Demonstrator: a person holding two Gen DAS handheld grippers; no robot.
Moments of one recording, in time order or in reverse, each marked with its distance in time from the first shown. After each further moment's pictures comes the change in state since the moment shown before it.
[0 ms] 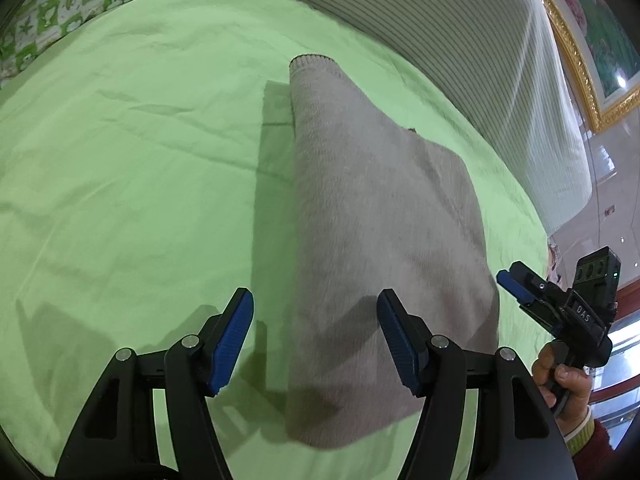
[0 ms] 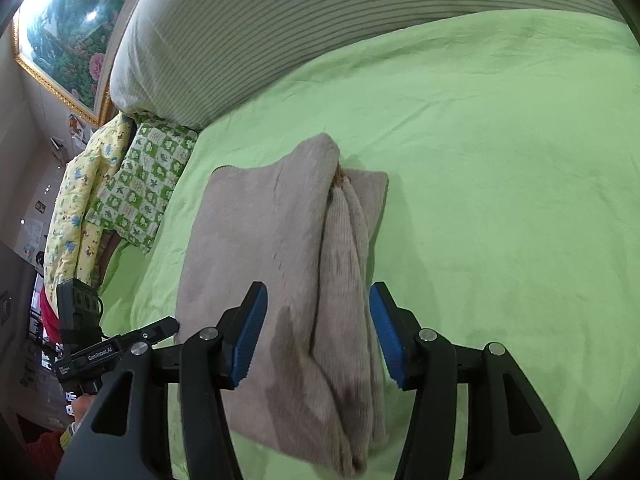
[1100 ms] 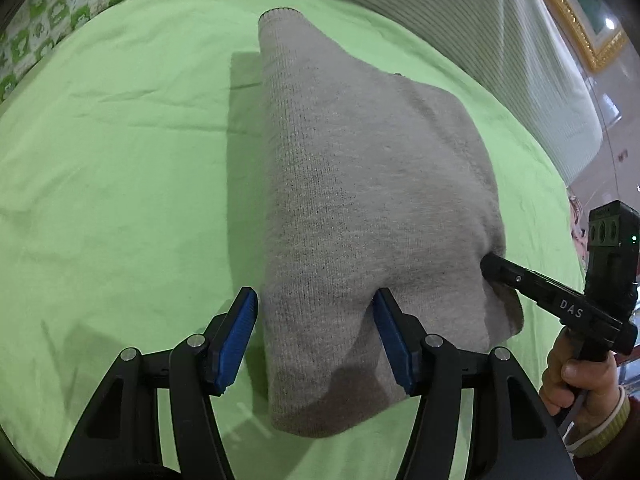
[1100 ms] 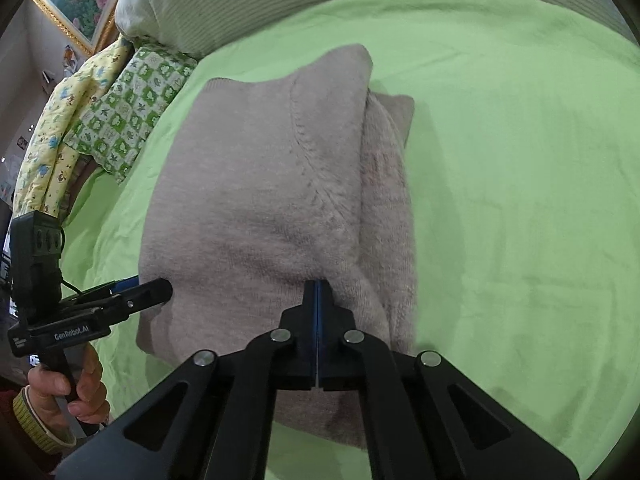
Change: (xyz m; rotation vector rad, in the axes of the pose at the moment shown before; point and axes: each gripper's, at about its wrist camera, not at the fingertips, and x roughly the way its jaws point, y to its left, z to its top) left arm 0.022 -0.020 -0.034 0.145 0.036 0.086; right arm 0.038 0.015 -0.041 -0.151 0.128 -0.091
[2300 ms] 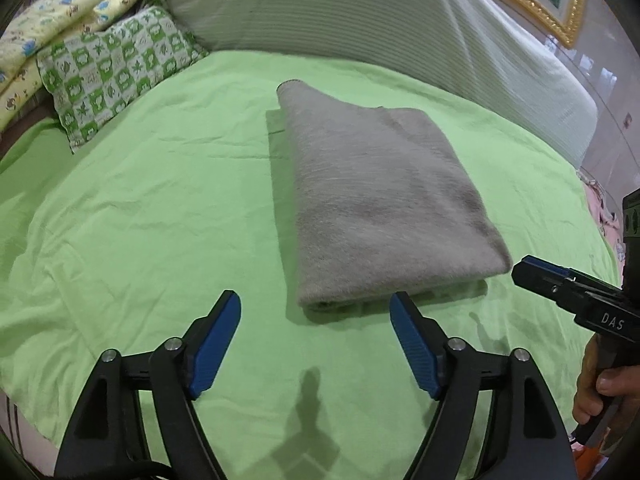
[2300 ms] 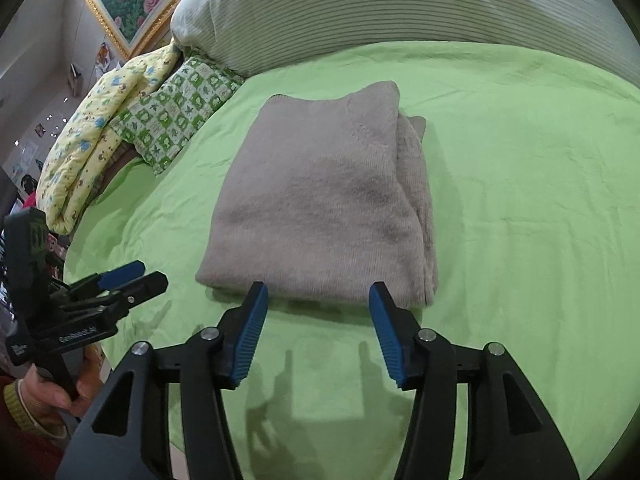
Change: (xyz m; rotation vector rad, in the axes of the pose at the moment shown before) left arm -0.100 -0.034 -0.092 0.122 -0.218 0.187; right arm -0.077 0.050 -0.081 -0.085 -0.149 -0.013
